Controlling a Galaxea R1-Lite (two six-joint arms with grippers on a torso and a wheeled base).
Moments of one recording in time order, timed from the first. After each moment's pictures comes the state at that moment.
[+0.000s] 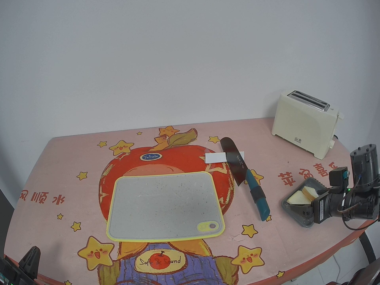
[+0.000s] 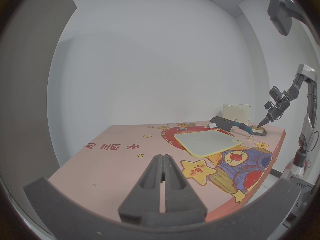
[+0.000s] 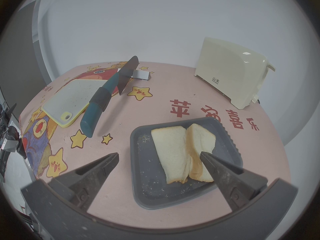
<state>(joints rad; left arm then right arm) -0.04 0.05 -0.04 0.05 -0.07 0.00 0.44 1.38 -0.52 -0.12 -0.14 0.11</state>
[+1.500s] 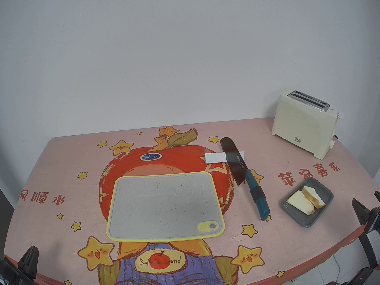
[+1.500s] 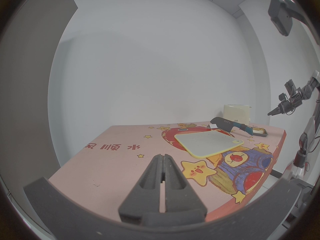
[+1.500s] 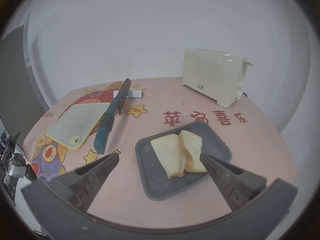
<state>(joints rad) -0.01 0.02 -0.04 0.05 -0.09 0.00 0.20 0.66 -0.23 -0.10 -0.32 0.06</state>
